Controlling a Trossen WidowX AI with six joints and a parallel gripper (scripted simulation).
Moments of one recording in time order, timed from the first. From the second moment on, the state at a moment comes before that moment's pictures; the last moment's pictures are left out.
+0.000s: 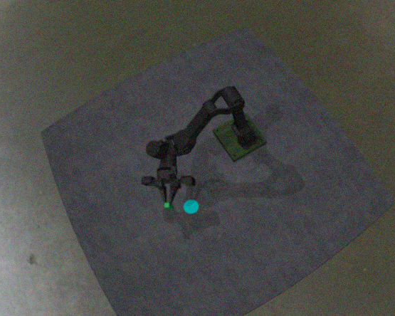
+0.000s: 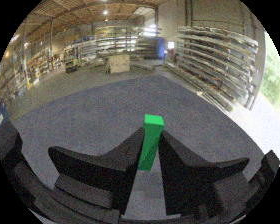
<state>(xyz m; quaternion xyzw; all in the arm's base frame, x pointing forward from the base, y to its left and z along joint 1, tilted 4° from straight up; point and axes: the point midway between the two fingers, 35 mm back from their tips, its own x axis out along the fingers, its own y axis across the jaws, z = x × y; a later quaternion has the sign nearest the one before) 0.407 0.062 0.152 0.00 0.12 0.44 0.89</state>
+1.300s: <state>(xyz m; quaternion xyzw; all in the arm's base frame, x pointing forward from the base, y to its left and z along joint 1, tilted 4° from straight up) 0.369 0.055 0.157 0.01 0.05 0.48 0.88</state>
